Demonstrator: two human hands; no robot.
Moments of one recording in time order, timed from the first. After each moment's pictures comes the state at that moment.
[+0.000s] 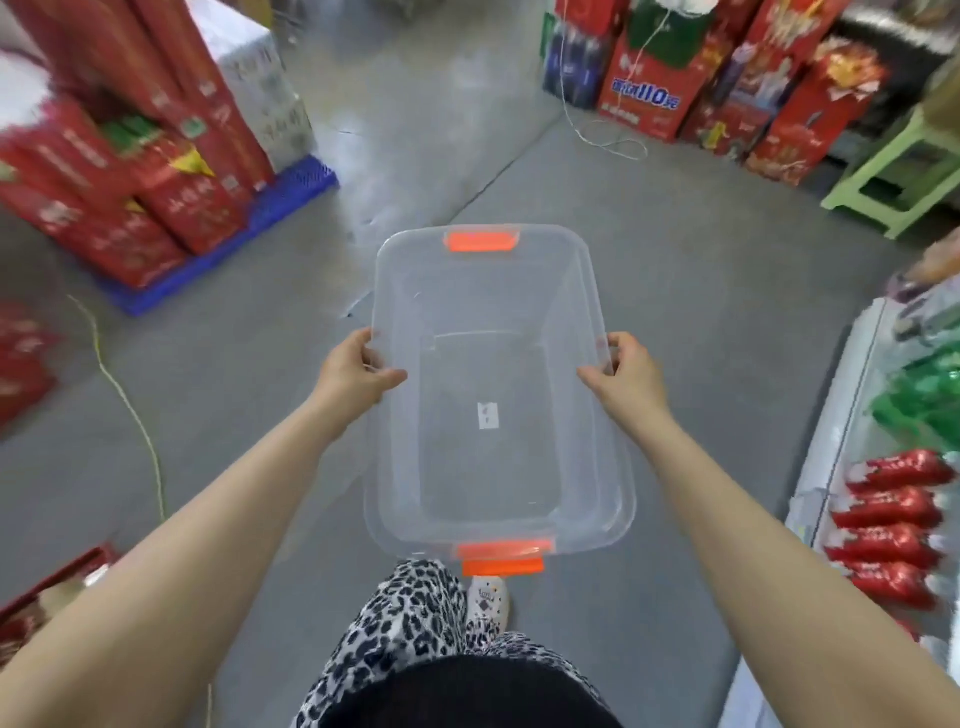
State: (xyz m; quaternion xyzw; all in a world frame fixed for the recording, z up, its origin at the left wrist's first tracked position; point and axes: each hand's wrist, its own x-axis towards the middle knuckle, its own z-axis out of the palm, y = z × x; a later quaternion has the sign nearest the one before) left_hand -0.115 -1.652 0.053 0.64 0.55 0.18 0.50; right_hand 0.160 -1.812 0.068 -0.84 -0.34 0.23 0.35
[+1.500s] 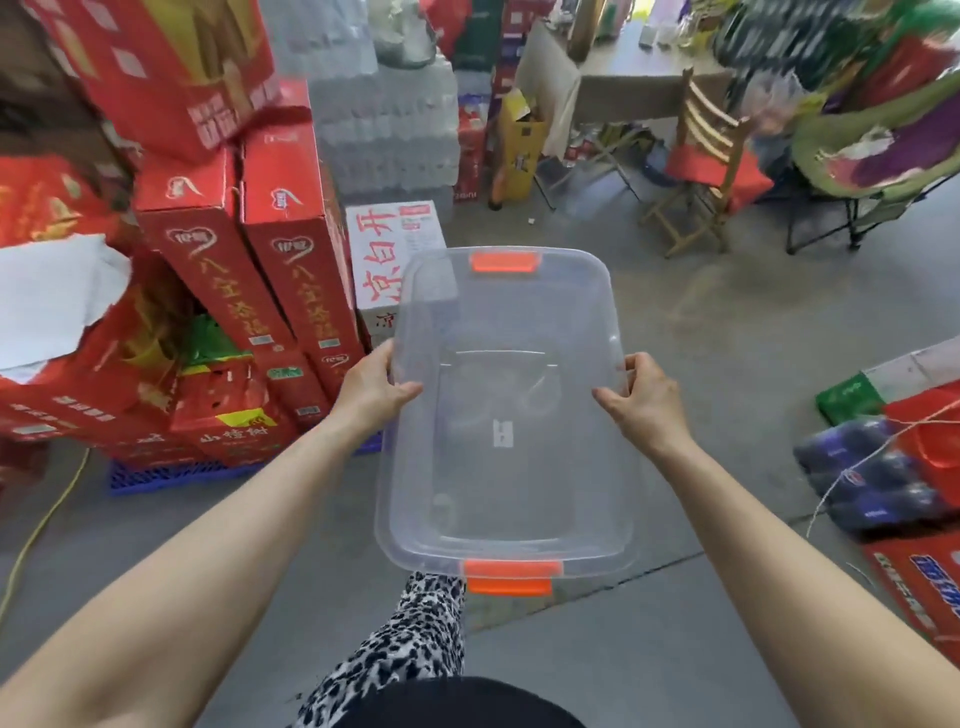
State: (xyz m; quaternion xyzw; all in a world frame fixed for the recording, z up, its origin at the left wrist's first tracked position) left_hand 0.104 -0.505 0.060 0.52 0.71 0.31 0.36; right_hand 0.415 -0.464 0.084 -0.72 -0.62 0.25 0.19
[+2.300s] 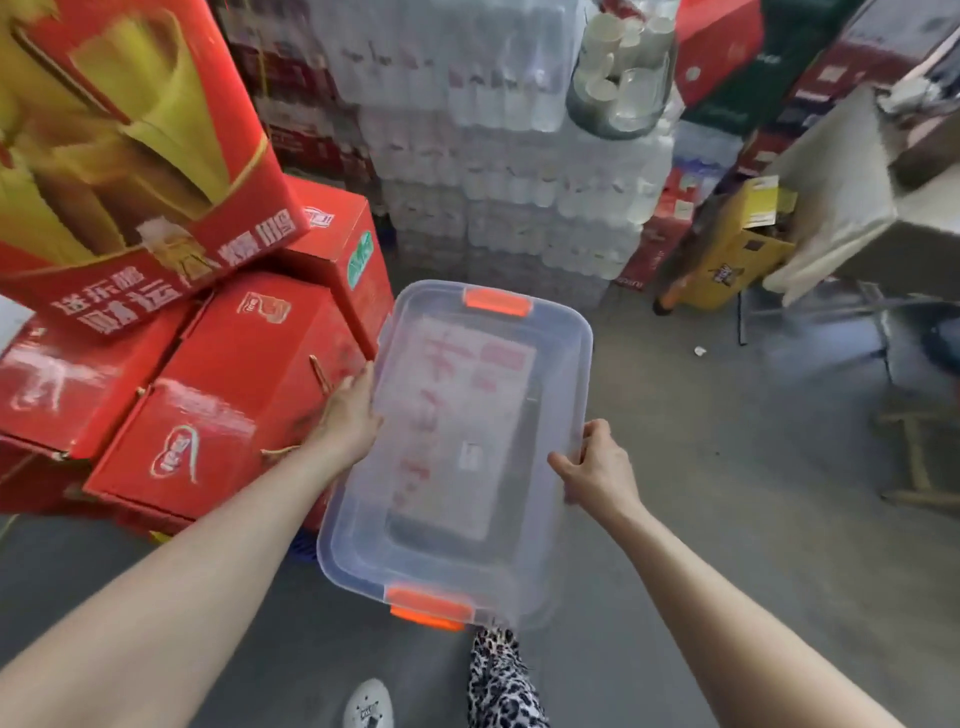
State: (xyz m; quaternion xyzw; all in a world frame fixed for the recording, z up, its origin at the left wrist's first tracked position) left_hand -0.056 0.011 -0.036 0.31 0.89 0.15 0.28; right_hand 0.207 0.168 -0.041 -0.55 -0.72 0.41 -0.03
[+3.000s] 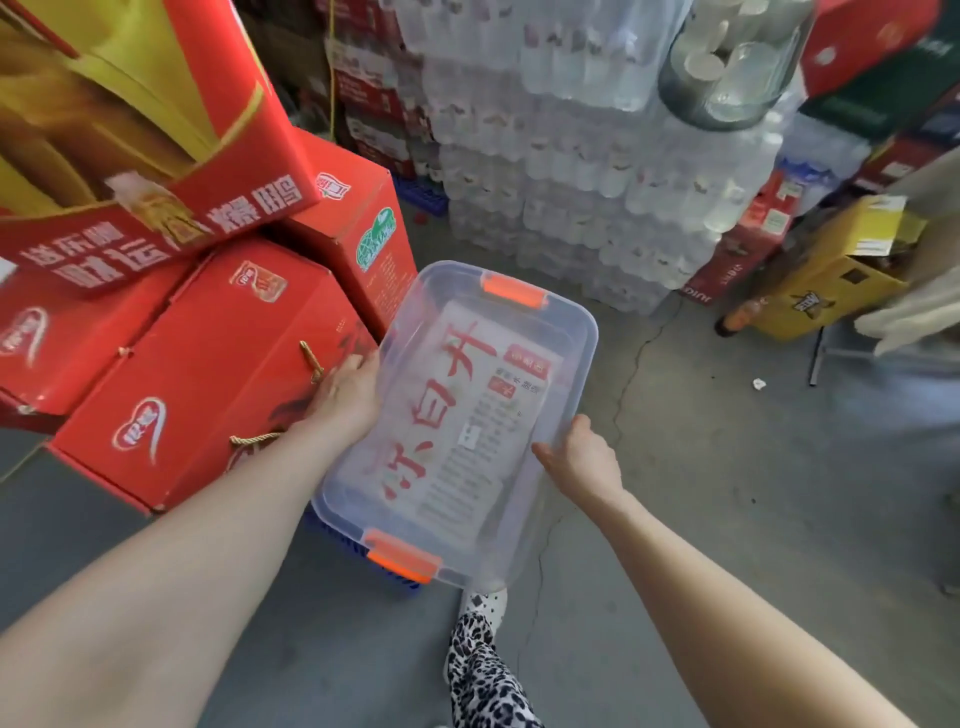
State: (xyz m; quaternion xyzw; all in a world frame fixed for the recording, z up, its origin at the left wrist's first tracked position) left_hand -0.080 0.048 -0.085 0.28 0.93 0.06 0.24; right_hand 0.145 0.237 -0.098 -0.48 -0.78 0.36 -0.18
